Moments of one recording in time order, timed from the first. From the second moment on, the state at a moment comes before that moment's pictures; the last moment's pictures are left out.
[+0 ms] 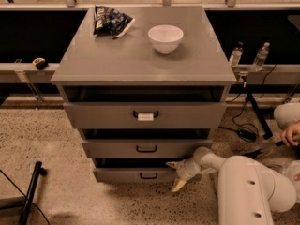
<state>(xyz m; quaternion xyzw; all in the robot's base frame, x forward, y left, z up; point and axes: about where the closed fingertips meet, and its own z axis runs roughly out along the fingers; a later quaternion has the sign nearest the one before) 0.617 -0.122 0.197 -0.74 0.60 0.16 0.27</state>
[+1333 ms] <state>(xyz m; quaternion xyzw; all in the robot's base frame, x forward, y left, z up) 0.539 -0.151 0.204 -0.75 0.60 0.16 0.23</state>
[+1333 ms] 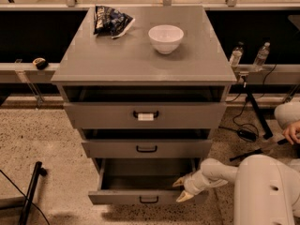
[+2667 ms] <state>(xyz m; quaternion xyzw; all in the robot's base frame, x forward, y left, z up) 0.441 -0.186 0.215 -0.73 0.63 0.19 0.17</state>
